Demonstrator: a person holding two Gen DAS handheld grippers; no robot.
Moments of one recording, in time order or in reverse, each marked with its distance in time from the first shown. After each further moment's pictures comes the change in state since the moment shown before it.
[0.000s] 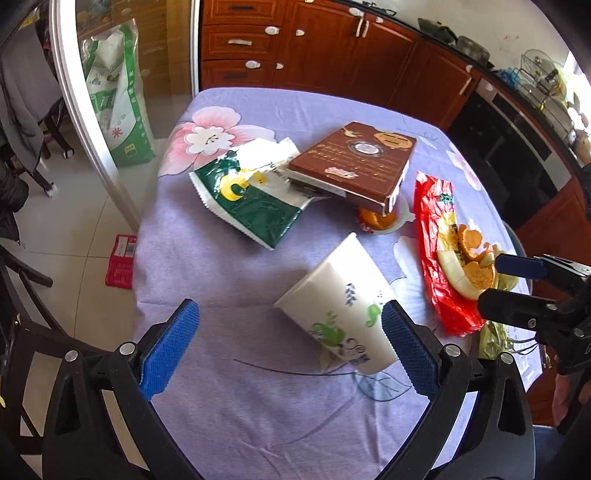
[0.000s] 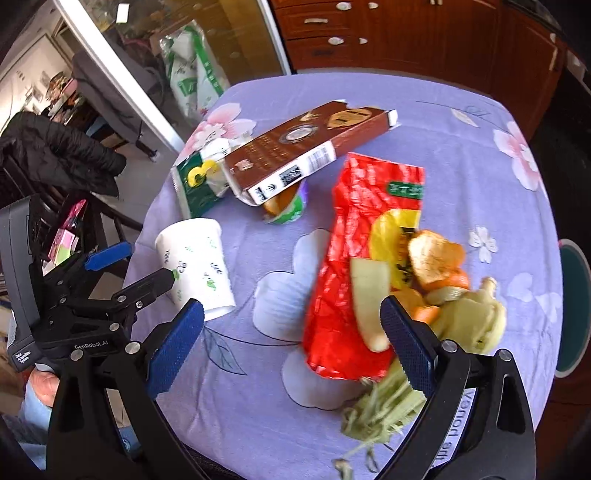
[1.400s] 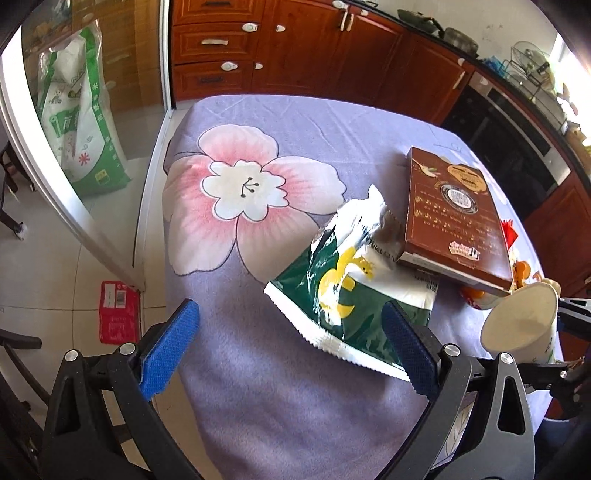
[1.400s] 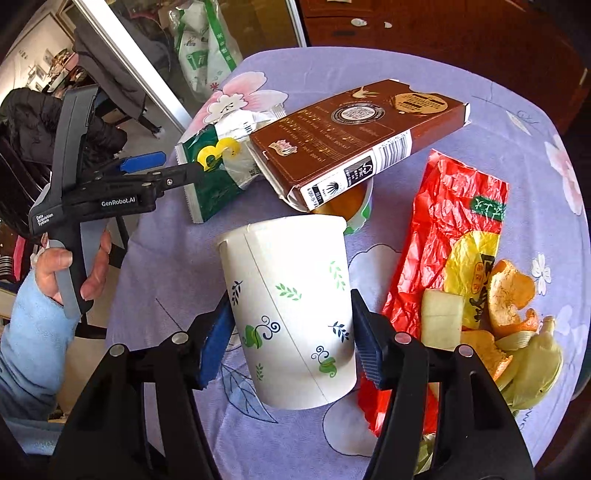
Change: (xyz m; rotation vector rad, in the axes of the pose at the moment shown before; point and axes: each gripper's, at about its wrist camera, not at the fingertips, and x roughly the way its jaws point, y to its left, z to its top) left arm 0.085 0.080 0.089 0.116 0.009 -0.107; right arm 0.043 0.016 0.021 -0.020 0.044 -0.041
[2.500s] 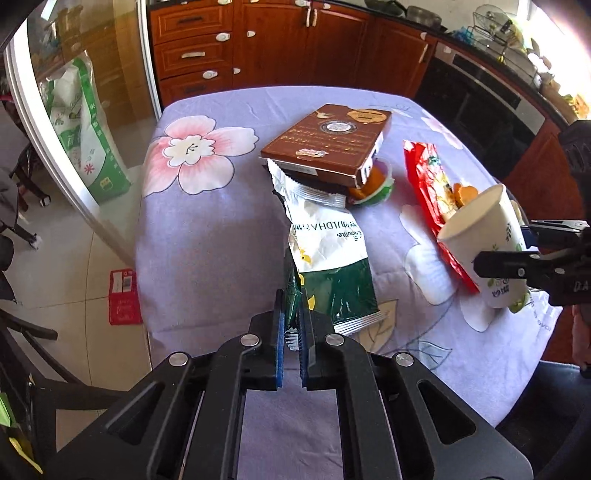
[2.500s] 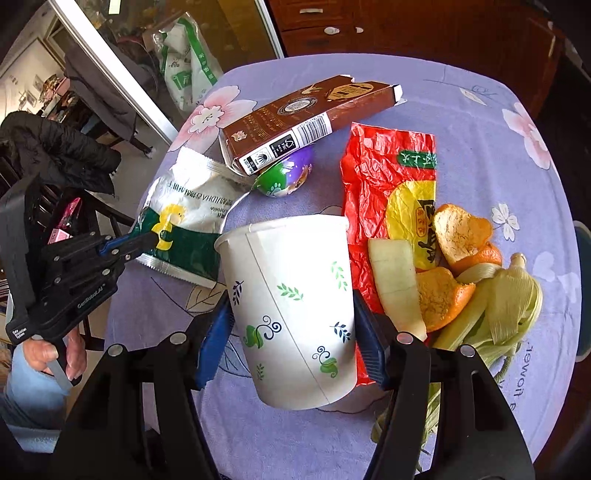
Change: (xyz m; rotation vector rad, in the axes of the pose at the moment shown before) left arm -0.068 -0.097 -0.088 0.102 -0.006 0.063; right arm -0.036 -0.029 -0.046 0.087 -0.066 0.014
